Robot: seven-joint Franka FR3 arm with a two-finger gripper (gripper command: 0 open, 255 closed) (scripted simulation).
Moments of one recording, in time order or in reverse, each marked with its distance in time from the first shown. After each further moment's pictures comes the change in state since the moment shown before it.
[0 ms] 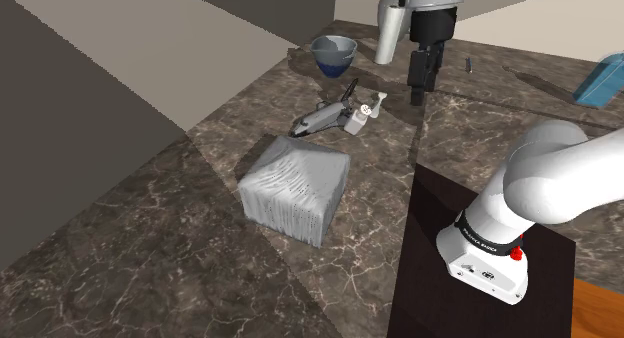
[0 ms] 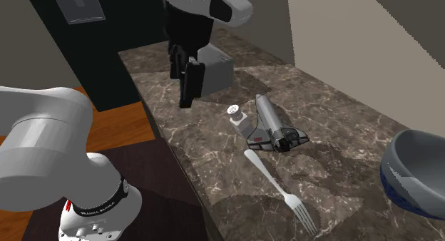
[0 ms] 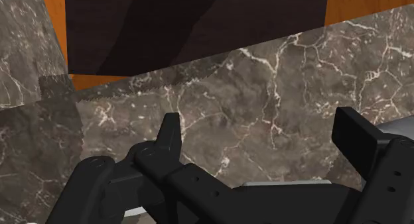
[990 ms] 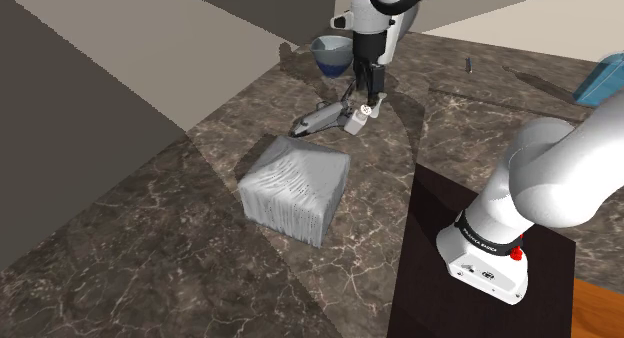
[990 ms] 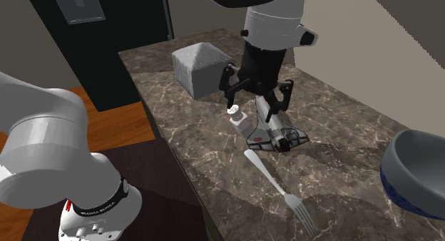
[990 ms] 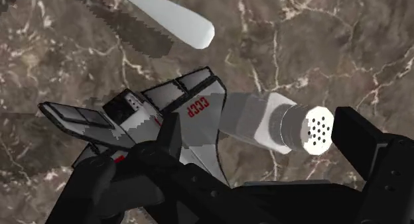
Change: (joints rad) arm 0.165 0.372 -0.154 0.092 -0.167 0.403 -0.718
